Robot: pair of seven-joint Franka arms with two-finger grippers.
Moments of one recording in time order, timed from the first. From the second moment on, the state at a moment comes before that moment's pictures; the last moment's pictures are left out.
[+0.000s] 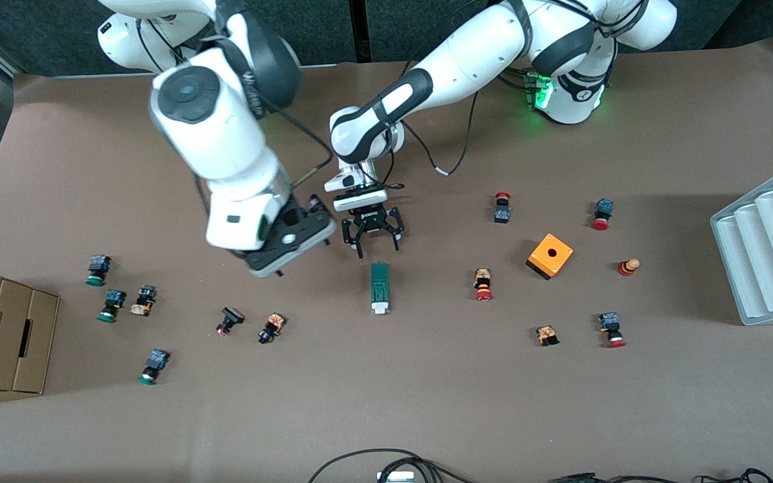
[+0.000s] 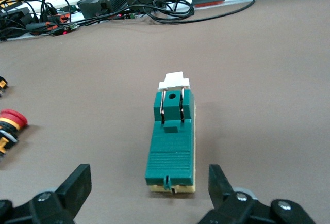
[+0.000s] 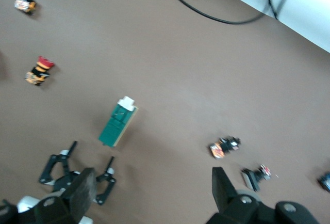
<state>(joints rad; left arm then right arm) -0.79 0.88 -0.43 -1.59 1.55 1.89 -2.08 0.63 0.31 -0.15 -1.41 0.07 1.90 -0.05</state>
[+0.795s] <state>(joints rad) -0.75 0.70 -0.42 -1.59 1.16 1.88 -1.32 0.41 0.30 -0.15 -1.42 0.07 1.83 -0.05</state>
